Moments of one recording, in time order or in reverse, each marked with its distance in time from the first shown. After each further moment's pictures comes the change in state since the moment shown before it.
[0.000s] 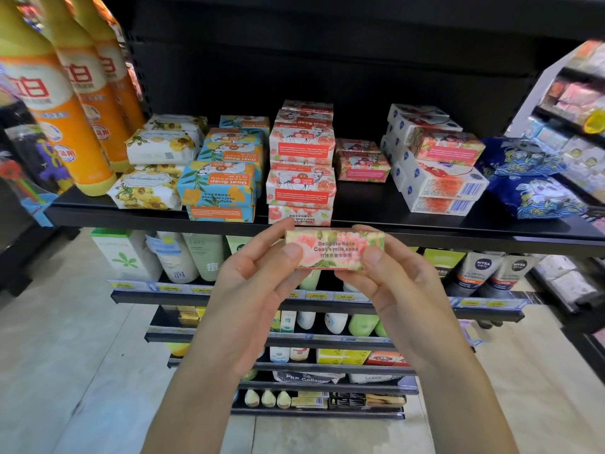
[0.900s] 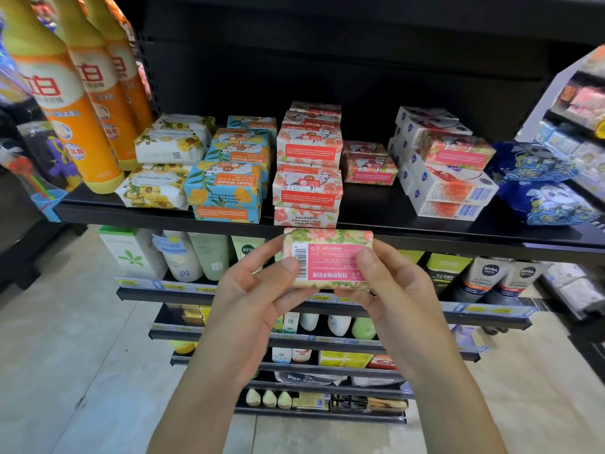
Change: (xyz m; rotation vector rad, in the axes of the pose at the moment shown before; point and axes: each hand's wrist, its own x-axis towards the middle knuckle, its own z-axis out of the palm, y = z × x) left_hand -0.003 -0.009 -0.012 0.072 0.014 0.007; right_hand 0.003 0.012 0.006 -0.071 0.018 0.024
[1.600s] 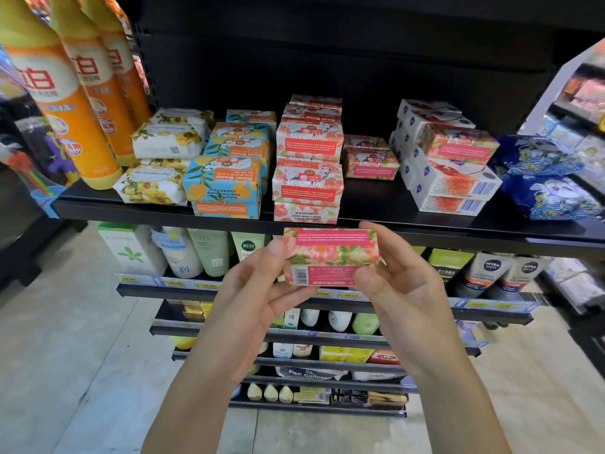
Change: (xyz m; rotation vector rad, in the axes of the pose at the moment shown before) left_hand -0.001 0.000 0.000 0.044 0.045 -0.058; right_hand 0.001 0.011 -0.015 -0.065 -0.091 -0.189
